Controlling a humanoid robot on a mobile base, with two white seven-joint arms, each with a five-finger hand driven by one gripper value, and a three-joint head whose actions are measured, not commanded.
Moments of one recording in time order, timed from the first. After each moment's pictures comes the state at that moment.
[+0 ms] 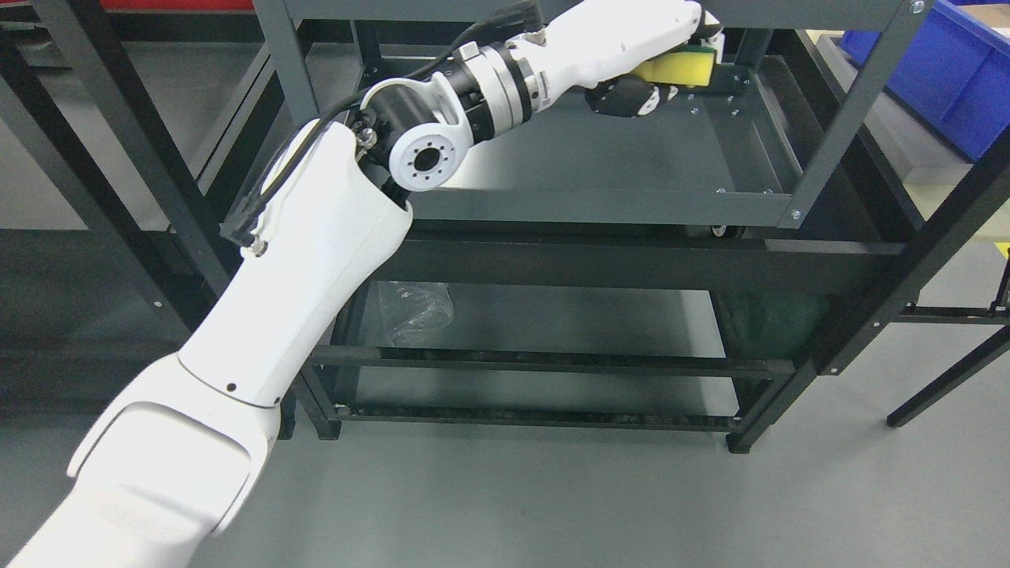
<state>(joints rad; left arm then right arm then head) -1.21 0.03 -0.55 -1.16 -0.60 -0.39 -0.37 -0.07 0.00 -0.21 0.00 -0.11 0.08 -0.04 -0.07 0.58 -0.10</state>
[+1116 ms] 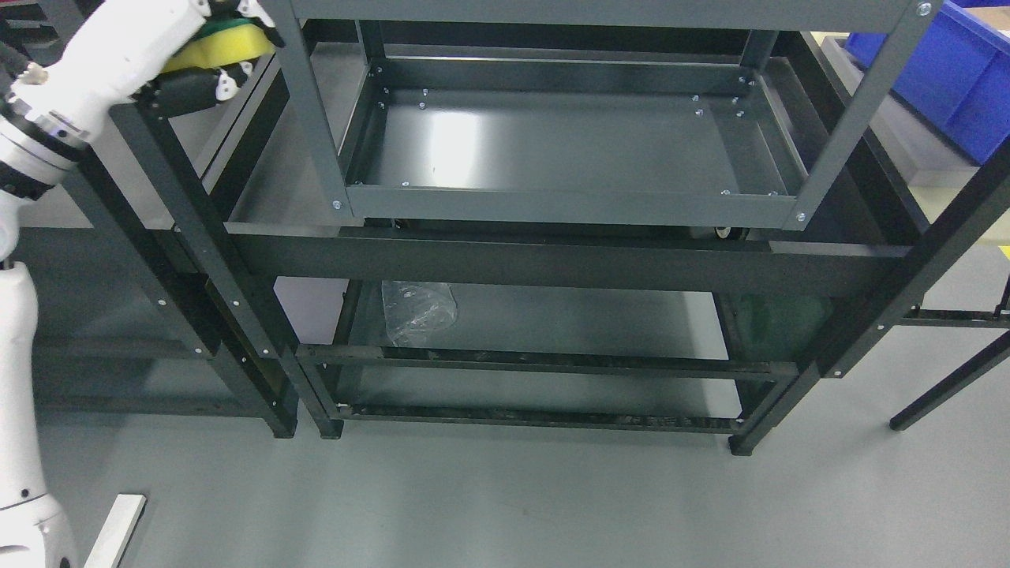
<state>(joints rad) -0.88 0.40 0.18 -1.31 -0.53 -0.77 -0.51 -0.07 0.00 -0.21 0.00 -0.11 0.08 -0.03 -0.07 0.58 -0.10</state>
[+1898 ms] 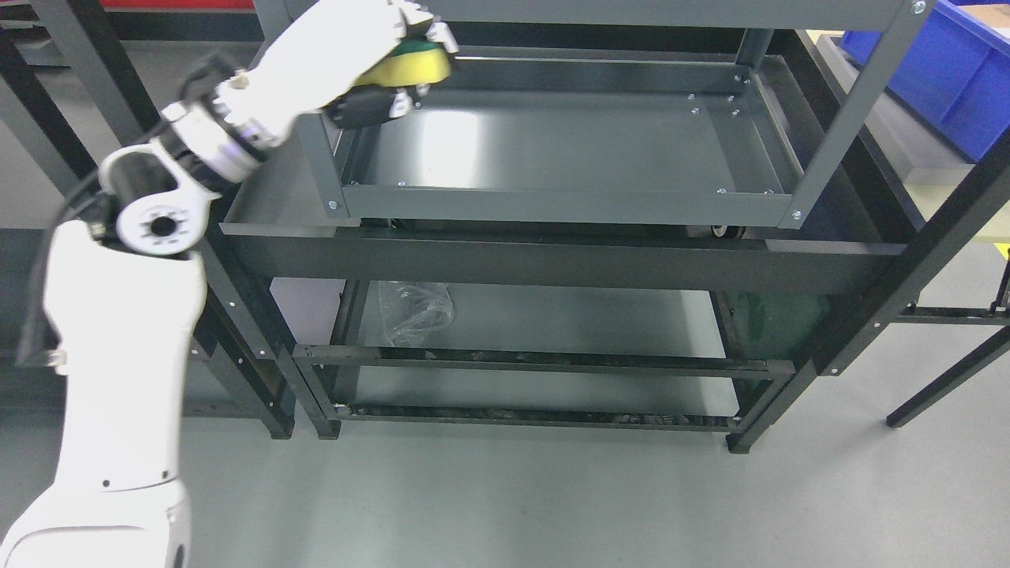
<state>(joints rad) -0.96 0.15 -0.13 -1.35 -0.64 -0.63 -0.40 -0.07 0.00 -0.21 0.00 -0.11 0.08 -0.04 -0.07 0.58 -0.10</state>
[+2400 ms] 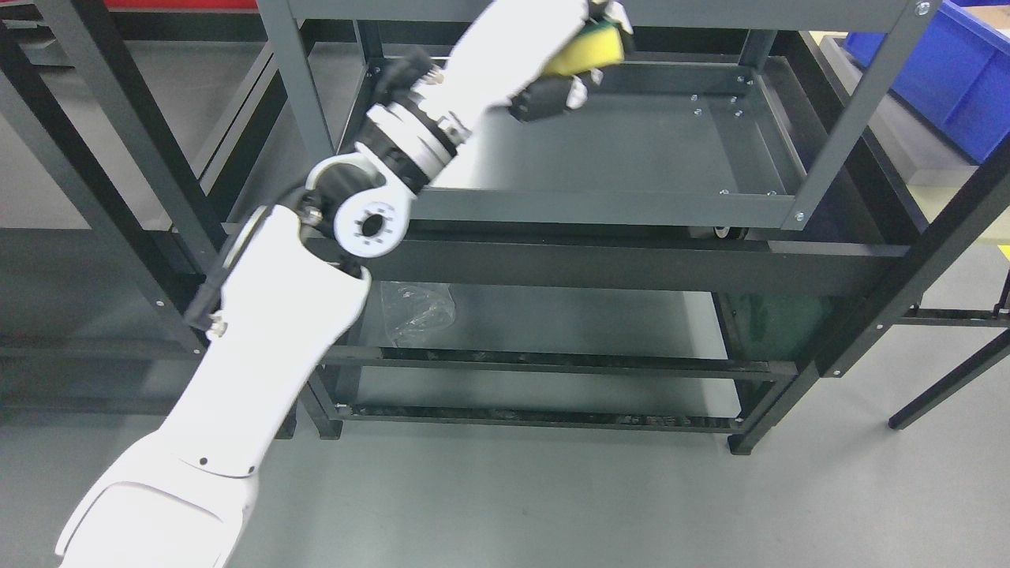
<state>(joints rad) -1.04 0.06 -0.57 -1.31 -0.56 -0.26 -0.11 -0.07 0.00 -0.21 0.00 -0.11 0.08 -0.04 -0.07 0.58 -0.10</state>
